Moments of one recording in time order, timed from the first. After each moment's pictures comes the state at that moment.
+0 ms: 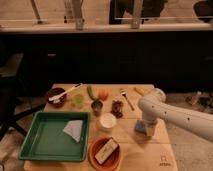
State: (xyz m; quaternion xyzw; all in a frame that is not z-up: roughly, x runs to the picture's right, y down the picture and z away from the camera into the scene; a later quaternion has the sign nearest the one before) arm 0.255 0.225 0.821 -0.35 0.08 -0.01 0.94
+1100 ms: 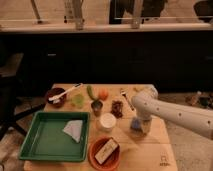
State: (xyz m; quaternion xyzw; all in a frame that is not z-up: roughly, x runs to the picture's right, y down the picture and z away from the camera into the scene) arm 0.228 0.215 0.820 -0.34 0.07 -0.03 0.94
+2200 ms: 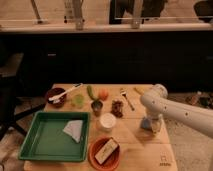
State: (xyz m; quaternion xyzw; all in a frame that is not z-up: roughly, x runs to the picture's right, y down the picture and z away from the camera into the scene) arm 0.280 0.207 0.835 -0.35 0.11 -0.01 0.93
